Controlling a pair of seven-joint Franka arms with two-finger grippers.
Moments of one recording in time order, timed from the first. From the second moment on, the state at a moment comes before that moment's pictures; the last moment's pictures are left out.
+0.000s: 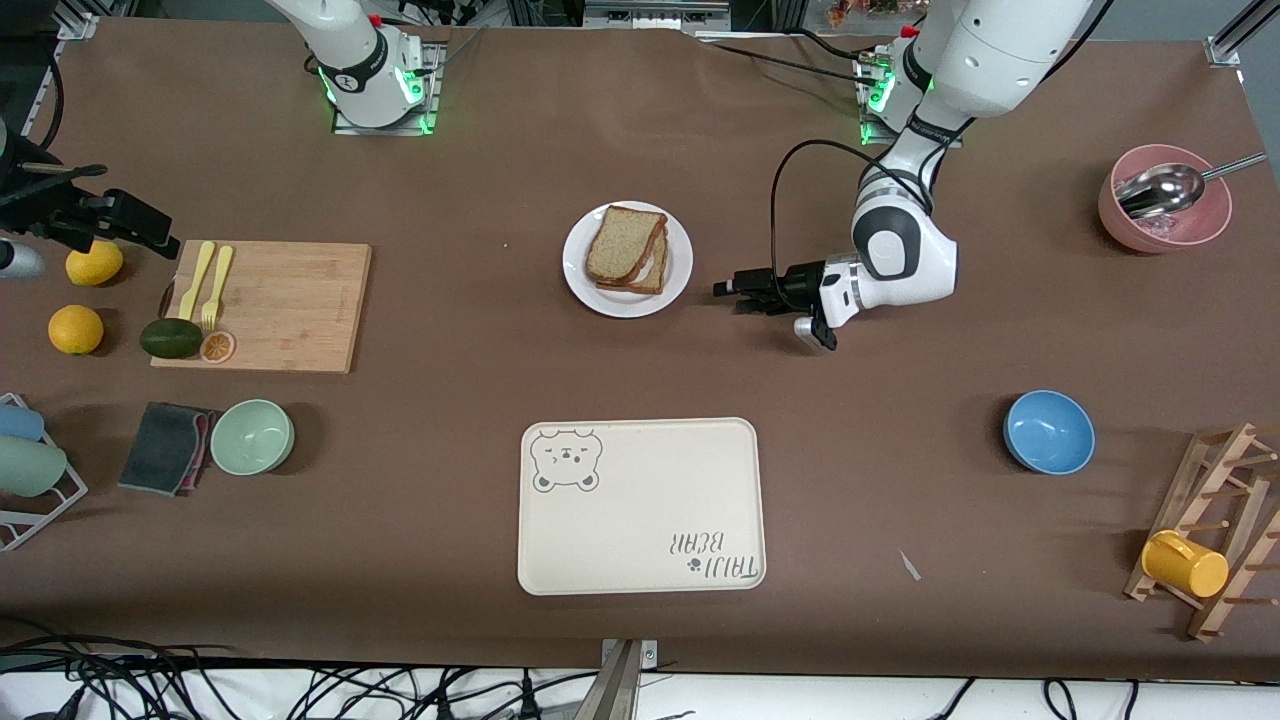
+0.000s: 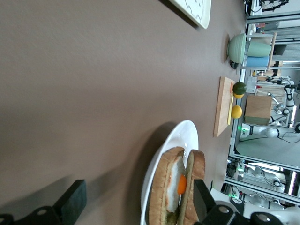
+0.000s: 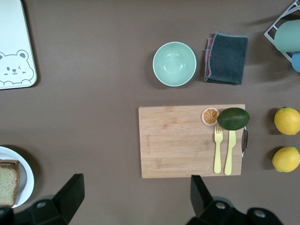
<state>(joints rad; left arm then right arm) -0.27 0.49 -0.15 -2.24 -1.63 2.22 1.00 0.09 0.03 -0.10 -1.58 0.00 1.58 0.06</state>
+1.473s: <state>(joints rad) -0.33 0.49 -0.26 -2.30 -1.78 2.30 1.07 0.09 0.03 -0.10 -1.58 0.00 1.58 0.06</state>
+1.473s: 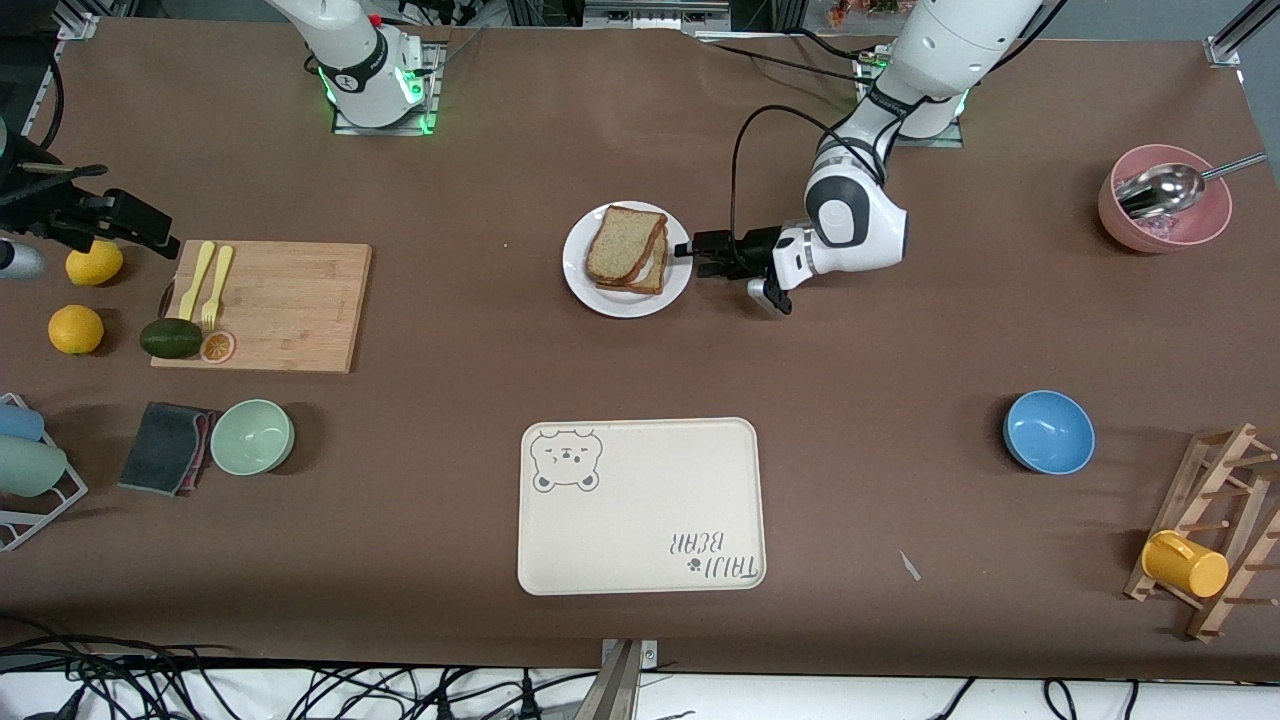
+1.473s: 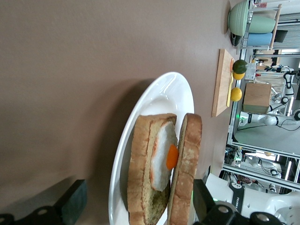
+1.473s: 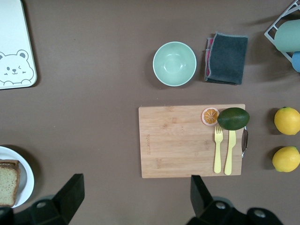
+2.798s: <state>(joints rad) -0.37 0.53 -0.27 -2.30 -1.81 2.32 1.12 0.09 0.03 -0.10 -1.58 0.00 1.57 0.06</state>
